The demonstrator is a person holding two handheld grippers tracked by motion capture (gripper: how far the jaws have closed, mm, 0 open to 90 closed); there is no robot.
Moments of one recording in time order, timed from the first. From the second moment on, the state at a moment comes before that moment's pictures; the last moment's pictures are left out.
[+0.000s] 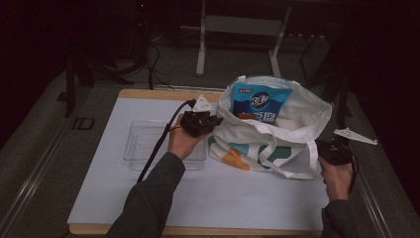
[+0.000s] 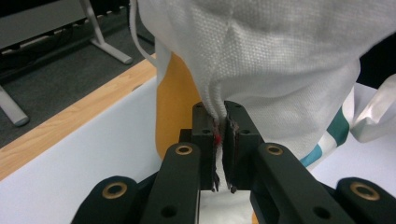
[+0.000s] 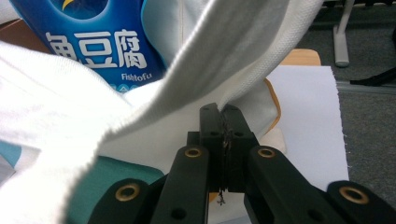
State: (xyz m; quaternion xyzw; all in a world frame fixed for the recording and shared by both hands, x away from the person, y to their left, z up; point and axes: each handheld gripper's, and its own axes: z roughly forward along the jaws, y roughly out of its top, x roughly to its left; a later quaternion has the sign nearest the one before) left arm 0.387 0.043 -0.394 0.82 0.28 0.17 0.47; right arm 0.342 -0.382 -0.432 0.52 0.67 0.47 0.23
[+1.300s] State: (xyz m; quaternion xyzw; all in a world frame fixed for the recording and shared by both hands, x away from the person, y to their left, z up) left arm 0.383 0.027 -0.425 0.84 0.28 0.15 0.43; right arm 0.338 -0.380 -0.461 0.53 0.69 0.44 0.21
